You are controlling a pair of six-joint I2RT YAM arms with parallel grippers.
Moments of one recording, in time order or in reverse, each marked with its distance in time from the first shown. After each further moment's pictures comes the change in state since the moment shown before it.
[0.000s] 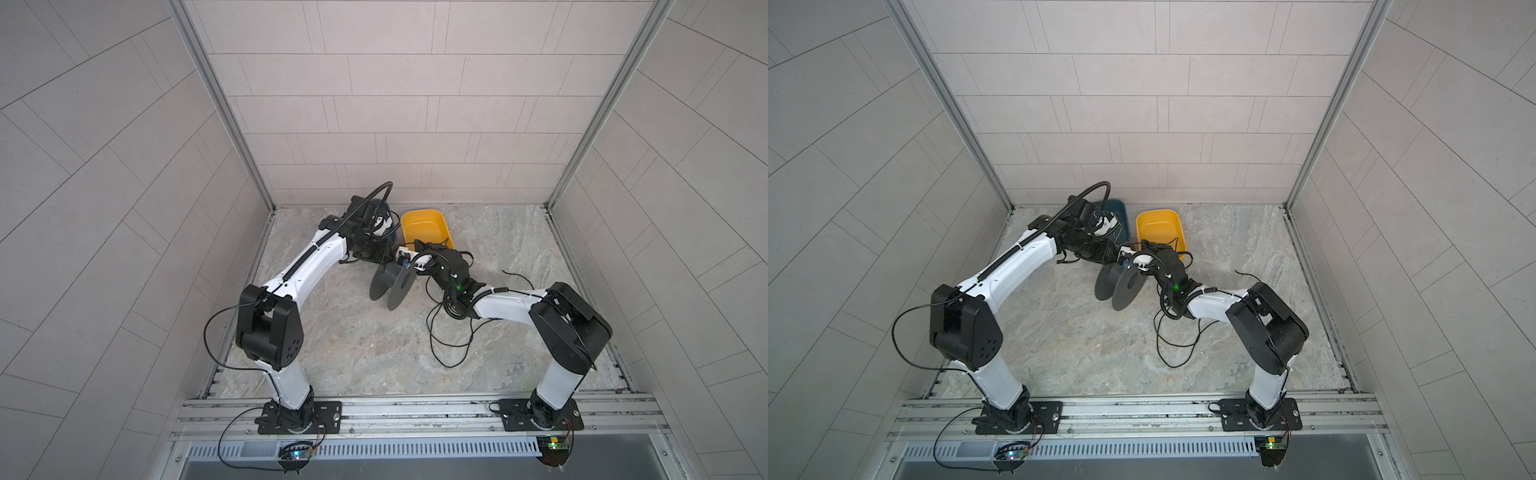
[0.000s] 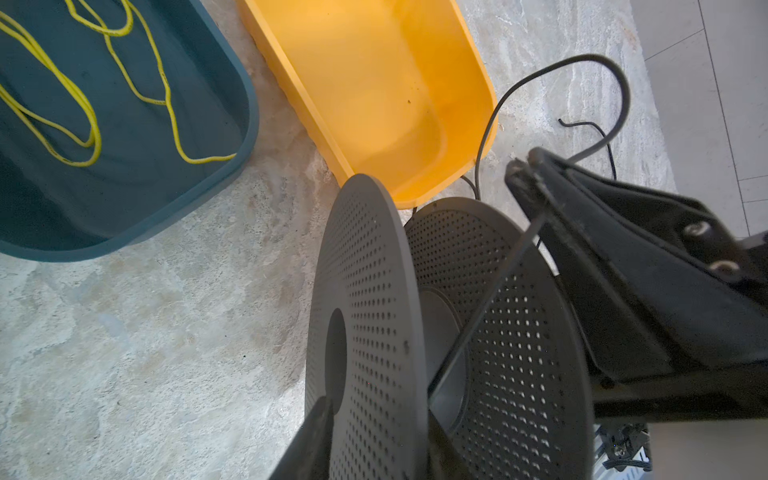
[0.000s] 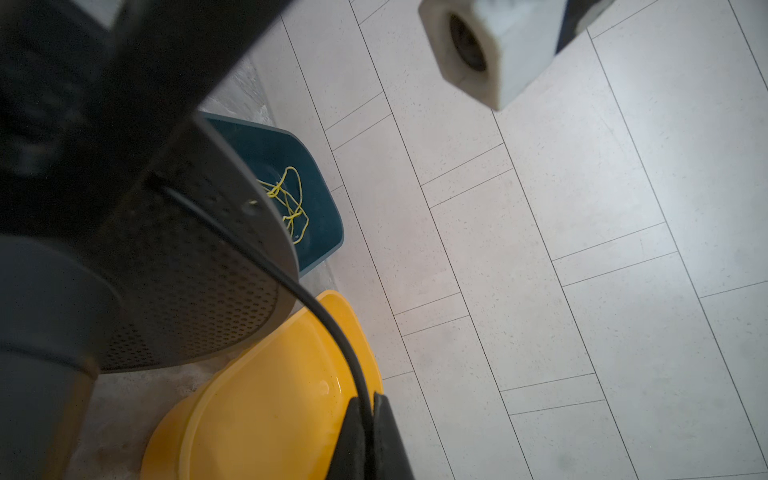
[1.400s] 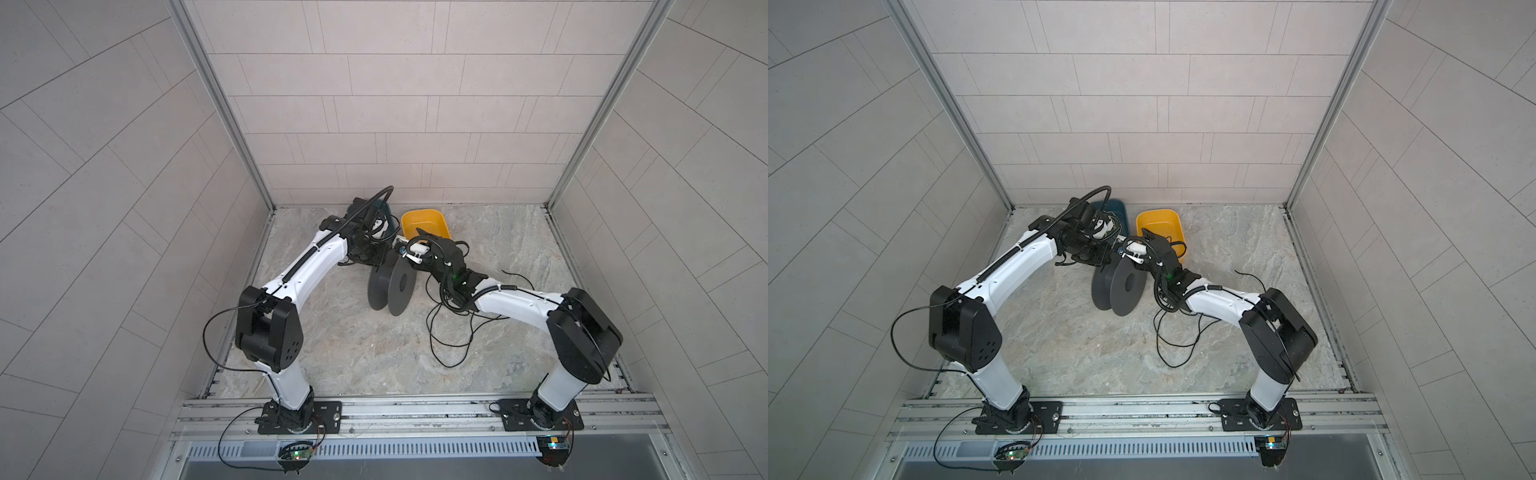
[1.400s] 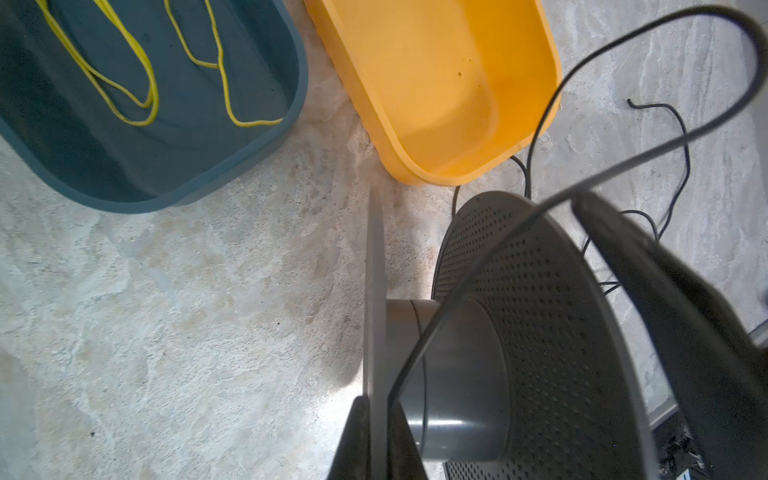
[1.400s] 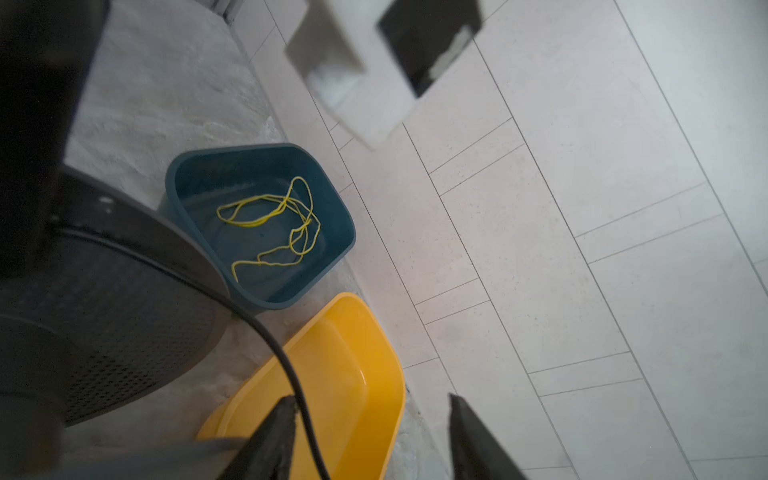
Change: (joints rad) left arm -0.012 -0.023 0.001 -0.071 -0.128 -0.020; right arm 0.035 -0.114 0.142 -0.356 0.036 0.206
